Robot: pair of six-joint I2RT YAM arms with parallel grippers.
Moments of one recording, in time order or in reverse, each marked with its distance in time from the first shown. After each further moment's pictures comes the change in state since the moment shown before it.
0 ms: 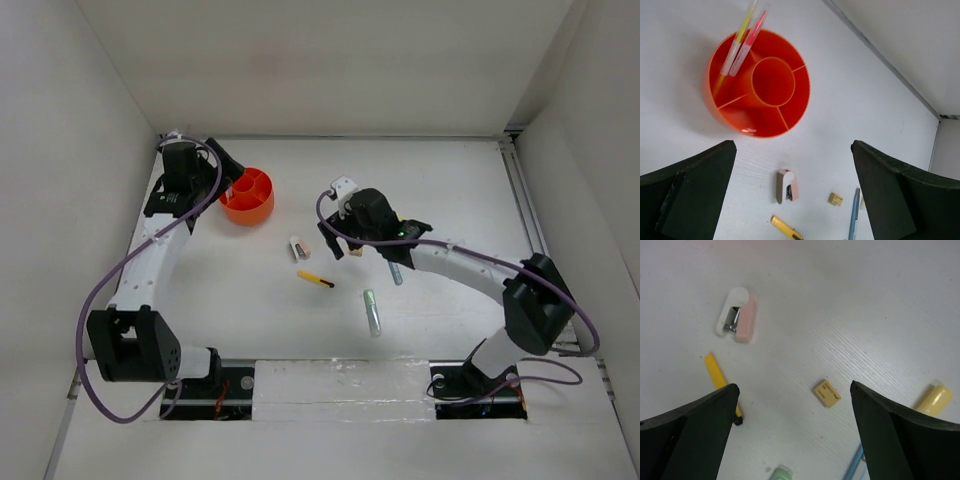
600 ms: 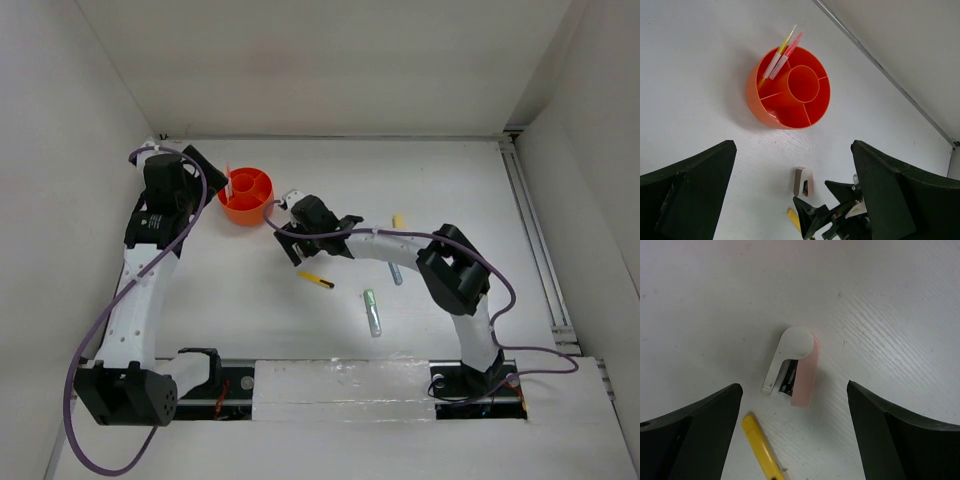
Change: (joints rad) left arm 0.000 -0.222 -0.027 -0.167 -0.178 0.013; right arm 0.112 0.501 0.401 -0.074 0.018 0.111
